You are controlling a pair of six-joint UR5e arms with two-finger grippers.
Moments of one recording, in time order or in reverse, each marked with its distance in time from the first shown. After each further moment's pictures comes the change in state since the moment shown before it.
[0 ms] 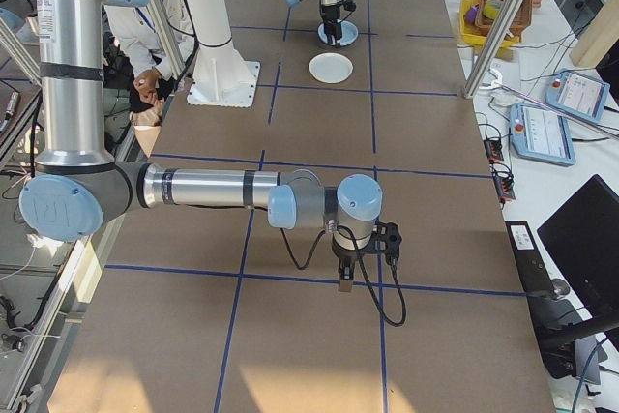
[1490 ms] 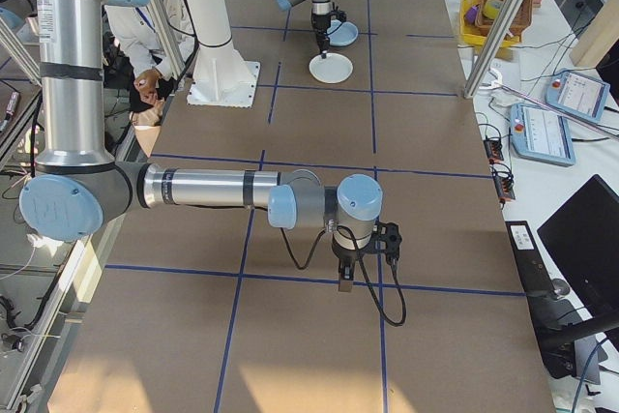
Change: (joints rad) left arm 0.048 0.007 0.007 0.024 -0.051 0.062; right arm 0.000 0.000 0.000 0.000 0.000 0.000
